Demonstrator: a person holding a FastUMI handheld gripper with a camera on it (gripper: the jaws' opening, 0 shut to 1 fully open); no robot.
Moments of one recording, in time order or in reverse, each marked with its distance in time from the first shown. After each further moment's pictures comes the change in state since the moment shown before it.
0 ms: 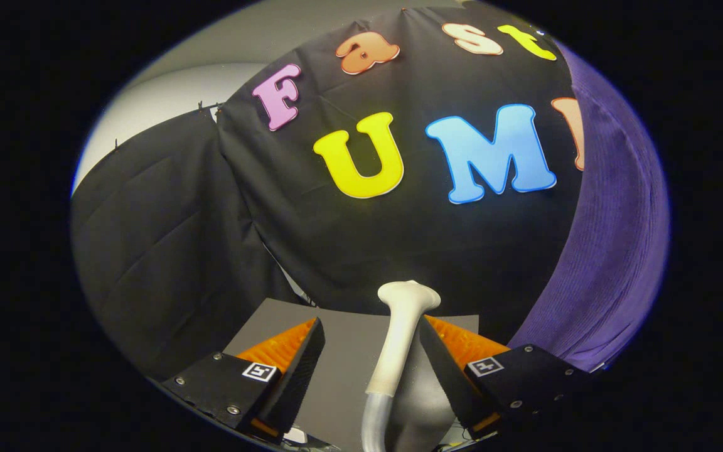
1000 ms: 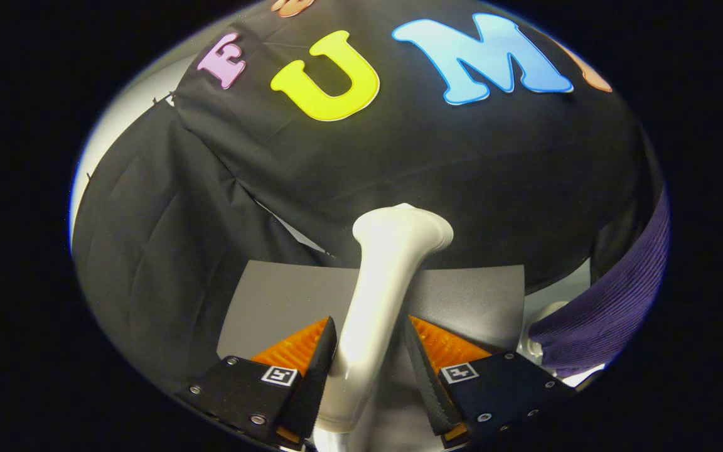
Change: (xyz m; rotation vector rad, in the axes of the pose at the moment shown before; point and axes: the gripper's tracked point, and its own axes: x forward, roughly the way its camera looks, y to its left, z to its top) arm 0.092 -0.030 -0.078 0.204 0.324 0.122
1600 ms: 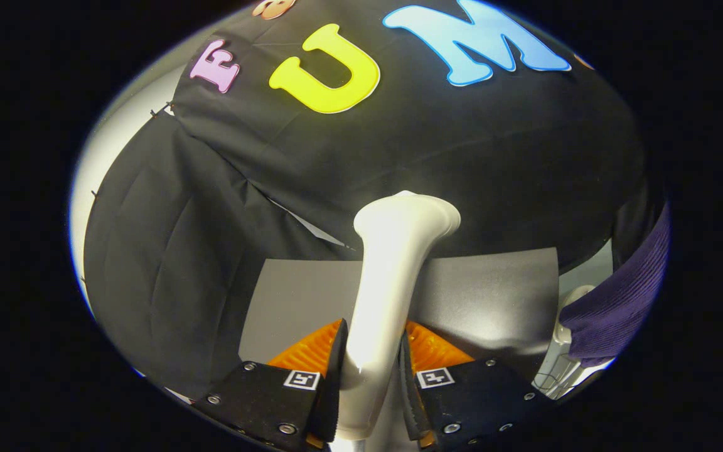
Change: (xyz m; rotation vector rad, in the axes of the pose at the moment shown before) arm 0.006 0.022 -0.011 0.050 0.027 0.084
